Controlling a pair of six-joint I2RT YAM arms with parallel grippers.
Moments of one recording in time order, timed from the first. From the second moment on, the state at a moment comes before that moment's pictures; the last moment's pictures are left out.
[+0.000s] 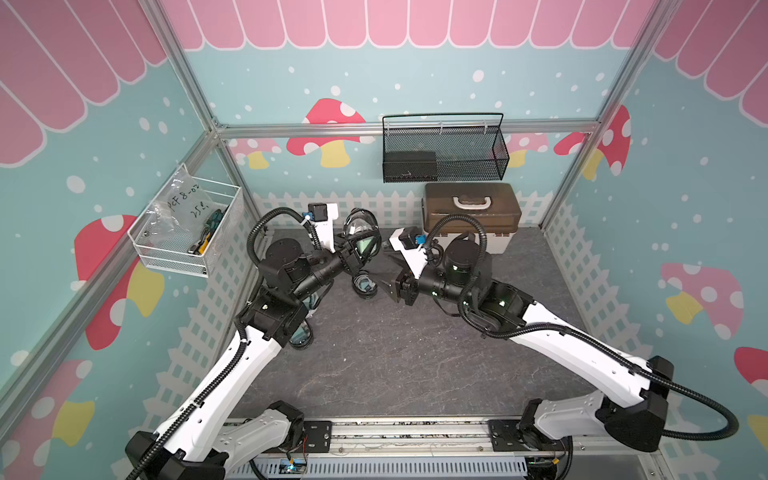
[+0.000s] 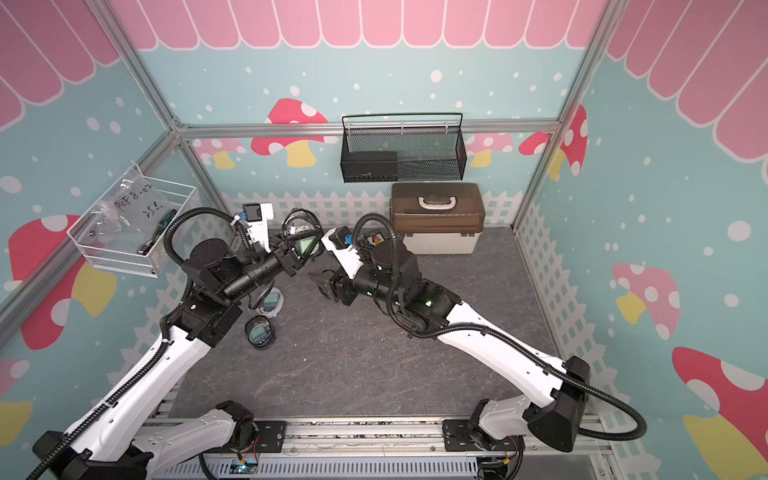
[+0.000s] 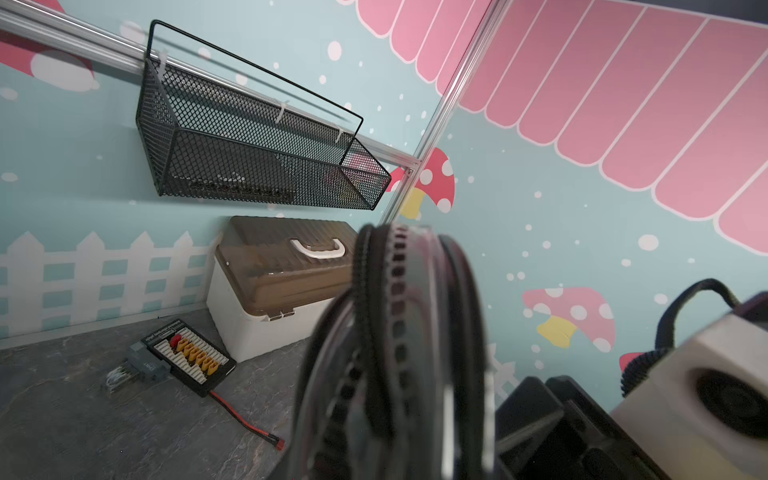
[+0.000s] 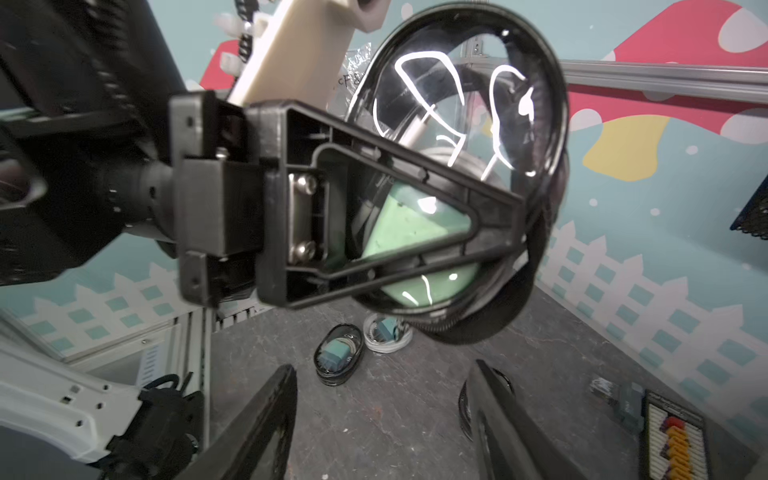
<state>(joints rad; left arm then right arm) -0.44 1.07 1.14 0.00 0.37 -0.49 0.92 1.39 1.40 -0.16 -0.16 0.01</state>
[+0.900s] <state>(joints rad) -0.47 1.07 1.14 -0.02 0.21 -0.44 0.93 1.49 1.48 -0.18 -0.10 0.05</state>
